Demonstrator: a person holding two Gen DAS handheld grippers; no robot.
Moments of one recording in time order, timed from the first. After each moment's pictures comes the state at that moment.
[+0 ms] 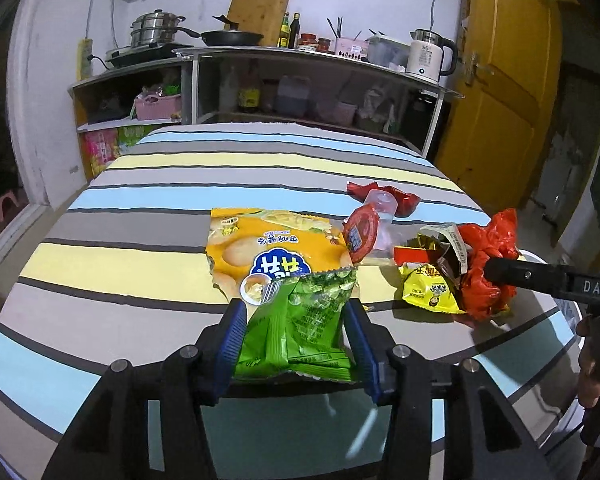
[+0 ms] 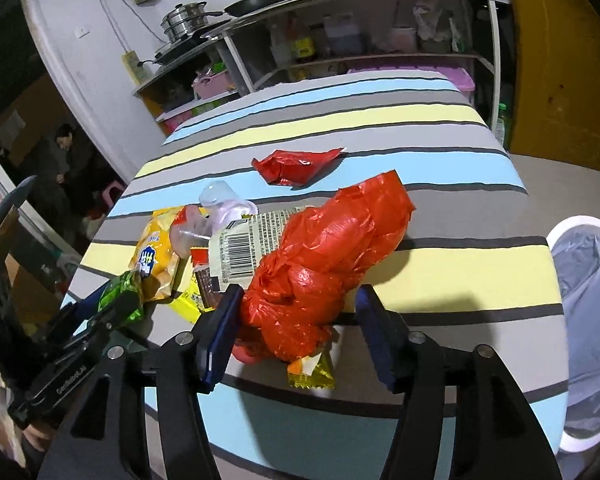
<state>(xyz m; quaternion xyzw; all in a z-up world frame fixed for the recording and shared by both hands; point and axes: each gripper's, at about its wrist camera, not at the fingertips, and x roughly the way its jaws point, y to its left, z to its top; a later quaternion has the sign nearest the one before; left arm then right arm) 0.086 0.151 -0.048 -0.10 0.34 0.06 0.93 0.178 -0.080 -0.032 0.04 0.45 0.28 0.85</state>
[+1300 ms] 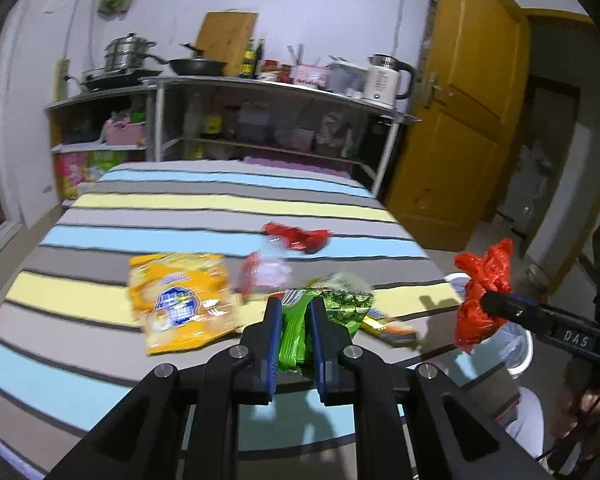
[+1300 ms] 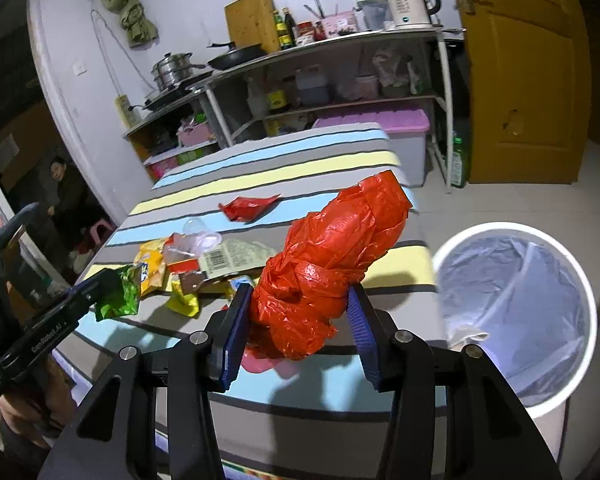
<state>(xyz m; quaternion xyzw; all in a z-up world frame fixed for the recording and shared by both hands) 0.073 0.080 0.010 -0.10 0.29 0.00 0.95 0.126 -0.172 0.011 0.06 0.37 0.24 0.89</state>
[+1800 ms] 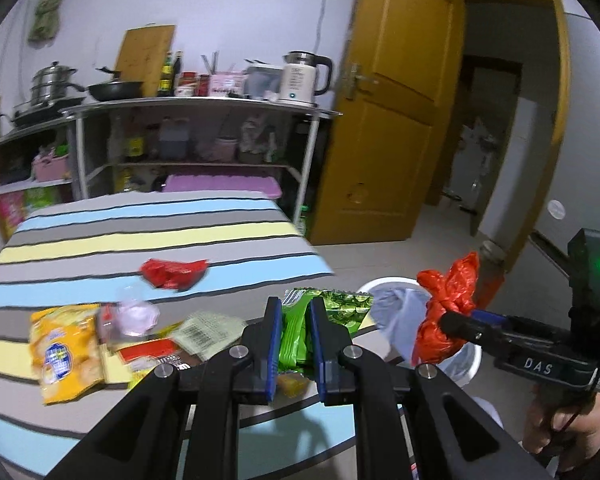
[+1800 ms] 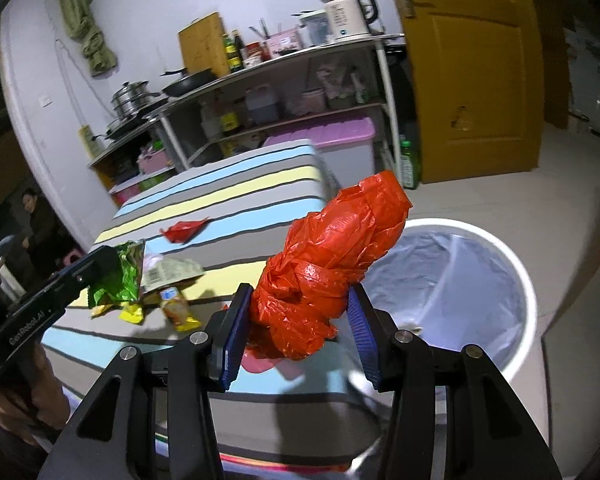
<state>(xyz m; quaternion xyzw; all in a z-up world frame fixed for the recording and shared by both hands) 0.117 -0.025 0.035 -0.06 0.28 -0.11 0.95 0.126 -0.249 0.016 0.08 0.36 0.17 0.91</state>
